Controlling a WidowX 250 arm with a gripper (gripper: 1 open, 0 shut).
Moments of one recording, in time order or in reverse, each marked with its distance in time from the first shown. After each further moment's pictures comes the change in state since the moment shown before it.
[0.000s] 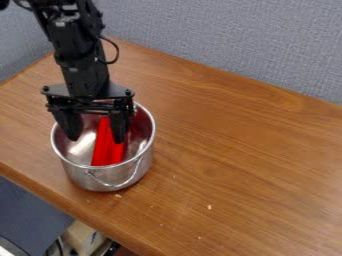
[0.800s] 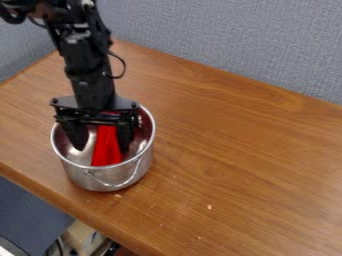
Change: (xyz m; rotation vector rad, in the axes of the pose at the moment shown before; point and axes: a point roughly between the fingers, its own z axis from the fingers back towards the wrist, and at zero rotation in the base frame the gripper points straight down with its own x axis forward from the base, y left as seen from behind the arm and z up) arm 0.004 -0.001 -0.021 0.016 0.028 0.009
